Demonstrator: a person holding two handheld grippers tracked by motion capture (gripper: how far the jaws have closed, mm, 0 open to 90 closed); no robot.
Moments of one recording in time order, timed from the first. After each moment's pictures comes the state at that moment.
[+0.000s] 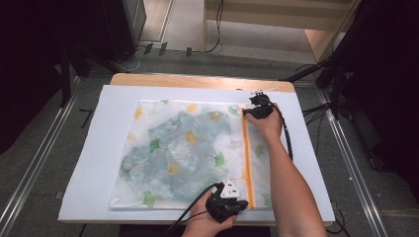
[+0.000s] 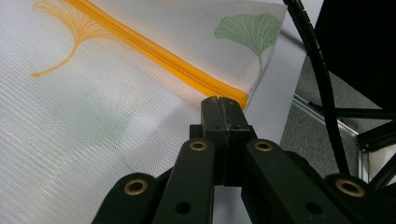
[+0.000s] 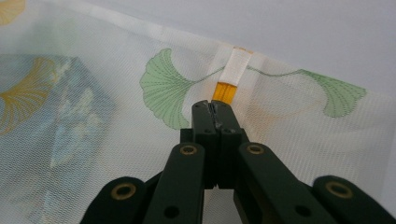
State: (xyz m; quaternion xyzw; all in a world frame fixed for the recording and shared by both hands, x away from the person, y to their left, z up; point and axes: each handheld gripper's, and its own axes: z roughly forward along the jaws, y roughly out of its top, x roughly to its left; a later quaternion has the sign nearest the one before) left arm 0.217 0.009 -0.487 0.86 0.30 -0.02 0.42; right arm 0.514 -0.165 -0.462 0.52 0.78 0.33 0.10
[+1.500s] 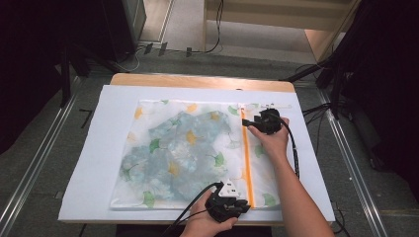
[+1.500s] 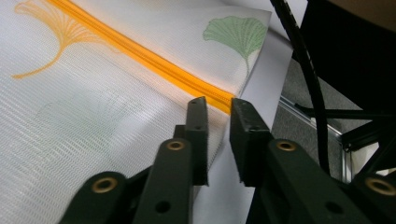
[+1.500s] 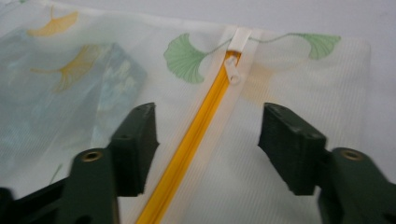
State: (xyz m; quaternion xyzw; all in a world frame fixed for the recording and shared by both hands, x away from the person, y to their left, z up) left arm 0.219 0.012 -0.486 0.85 0.29 -0.04 0.43; right arm 0.455 -0.187 -0.472 0.52 0.74 0.41 0.13
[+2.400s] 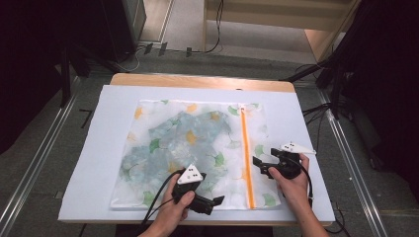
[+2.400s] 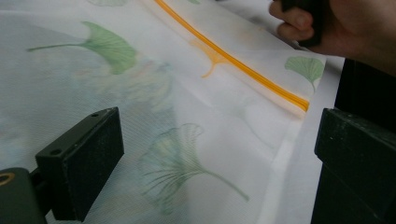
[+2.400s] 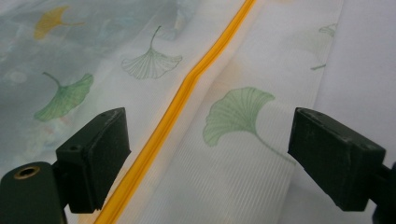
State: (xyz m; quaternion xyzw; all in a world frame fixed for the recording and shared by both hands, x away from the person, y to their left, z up) left arm 0.241 0.105 -0.468 0.81 0.35 0.02 0.48; right arm 0.313 -0.221 -0.474 0.50 0.73 0.45 0.14
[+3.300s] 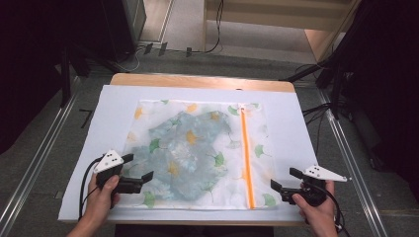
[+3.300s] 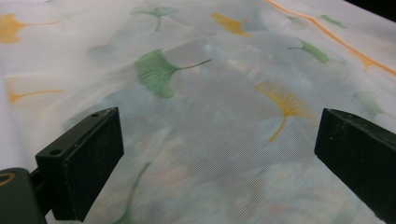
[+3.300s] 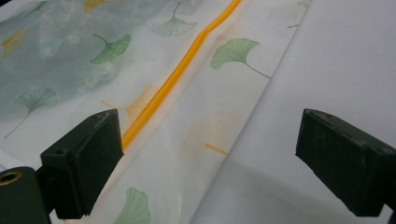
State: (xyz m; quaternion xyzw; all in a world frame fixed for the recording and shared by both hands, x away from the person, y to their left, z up) left arm 0.249 0.286 -0.443 0.76 0.42 0.16 0.46; right arm 0.241 -0.266 -0.460 0.48 0.74 0.46 0.13
